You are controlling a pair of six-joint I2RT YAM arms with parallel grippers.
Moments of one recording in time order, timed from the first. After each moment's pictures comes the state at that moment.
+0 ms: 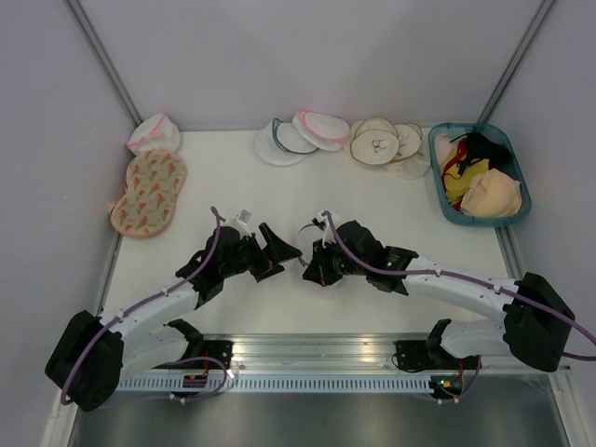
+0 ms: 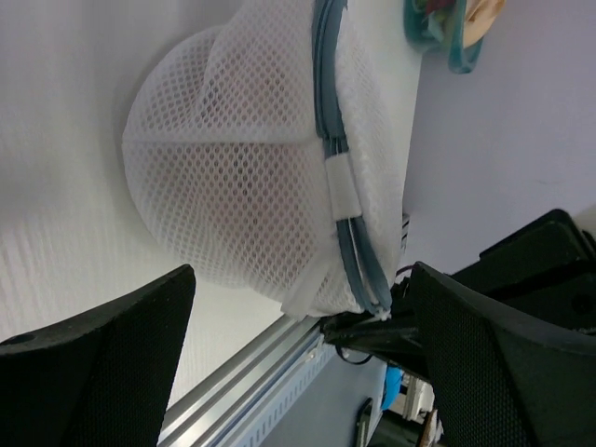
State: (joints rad) left arm -0.59 1.02 0.41 0.12 0.32 -1.12; right arm 0.93 1.27 0.74 -0.08 -0.20 0.55
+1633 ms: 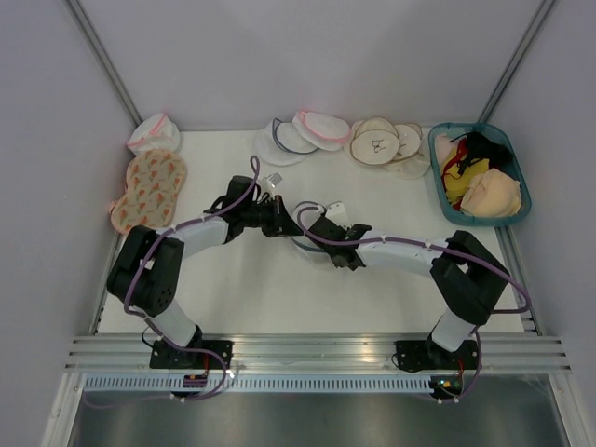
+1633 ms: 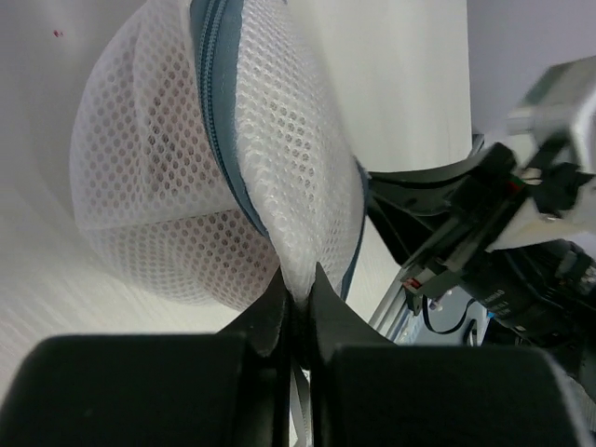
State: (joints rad) left arm -0.40 1.63 0.86 0.09 0.71 -0.60; right arm 0.89 1.68 1.01 -0.54 0.54 0.50
